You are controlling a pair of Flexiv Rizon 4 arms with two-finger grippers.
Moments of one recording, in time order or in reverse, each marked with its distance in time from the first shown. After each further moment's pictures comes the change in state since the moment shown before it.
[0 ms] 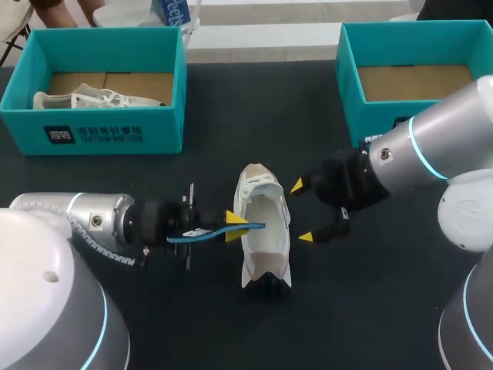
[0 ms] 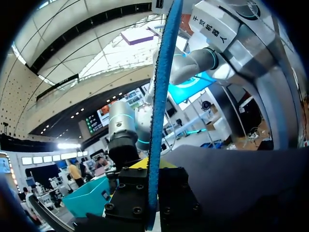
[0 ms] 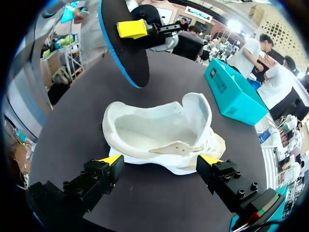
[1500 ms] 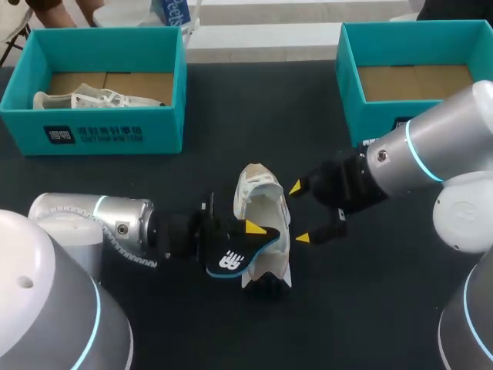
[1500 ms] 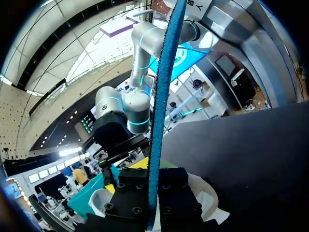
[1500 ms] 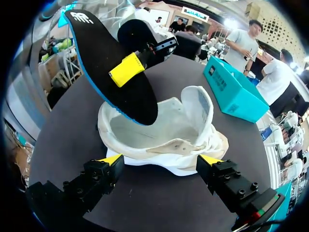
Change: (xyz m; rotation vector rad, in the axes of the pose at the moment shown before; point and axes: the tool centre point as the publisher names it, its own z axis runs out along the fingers) left arm 0.009 0.065 0.017 -0.108 0.045 0.154; right arm 0.000 -0.003 0.010 -0.015 0.007 0.026
